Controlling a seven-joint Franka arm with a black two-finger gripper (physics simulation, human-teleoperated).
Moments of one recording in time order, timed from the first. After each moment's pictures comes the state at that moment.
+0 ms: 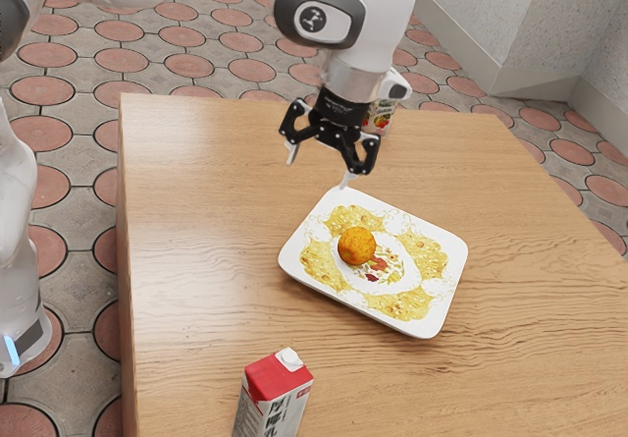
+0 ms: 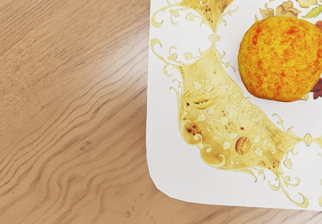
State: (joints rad) arm -0.06 -0.16 -0.12 -1.76 -0.03 1.53 -1.11
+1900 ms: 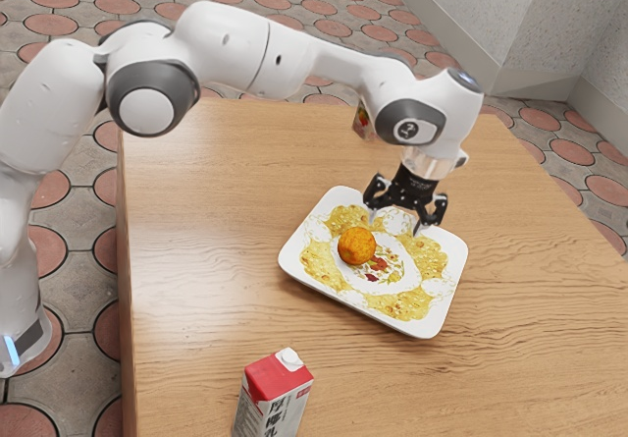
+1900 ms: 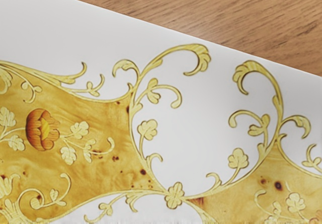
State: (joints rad) arm -0.07 0.48 -0.01 -1.35 0.04 1.78 -1.28
